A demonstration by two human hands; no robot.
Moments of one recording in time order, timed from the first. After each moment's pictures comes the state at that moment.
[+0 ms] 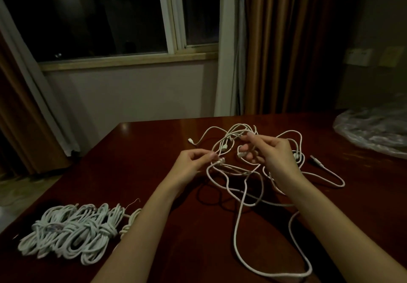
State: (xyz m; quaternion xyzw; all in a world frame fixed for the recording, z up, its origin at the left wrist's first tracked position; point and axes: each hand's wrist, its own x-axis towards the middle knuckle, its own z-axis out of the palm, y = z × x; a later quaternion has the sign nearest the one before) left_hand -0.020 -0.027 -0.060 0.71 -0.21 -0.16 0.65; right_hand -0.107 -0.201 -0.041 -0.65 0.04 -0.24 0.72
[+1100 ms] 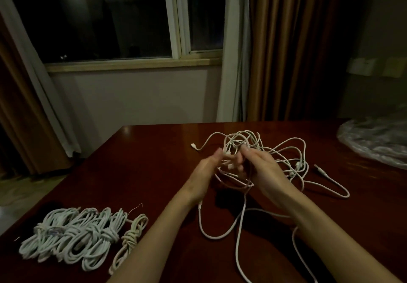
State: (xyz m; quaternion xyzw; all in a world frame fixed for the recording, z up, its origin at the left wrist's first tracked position) left_hand -0.033 -0.040 -0.067 0.71 -0.30 -0.18 0.61; right_hand -0.108 -0.180 -0.041 -0.69 -0.02 -0.12 0.72
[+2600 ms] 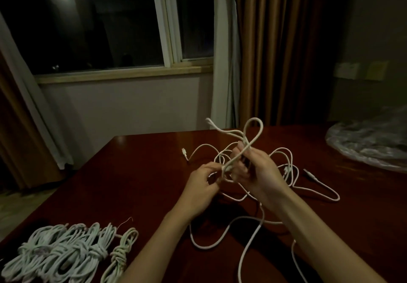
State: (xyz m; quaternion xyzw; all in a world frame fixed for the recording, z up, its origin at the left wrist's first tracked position) left_hand -0.031 -0.053 -0.072 0.77 -0.39 0.02 0.50; right_hand -0.112 -0.182 -0.026 -0.54 -0.07 -0.12 0.83
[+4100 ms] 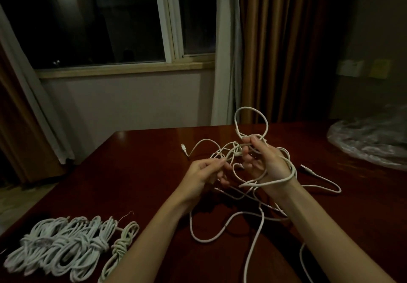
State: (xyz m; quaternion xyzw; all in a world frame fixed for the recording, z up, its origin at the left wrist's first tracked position) left_hand -0.047 -0.049 -0.051 0.62 -0.29 -0.20 0.70; right_hand -0.107 -0.197 -0.025 -0.49 0.02 -0.16 0.86
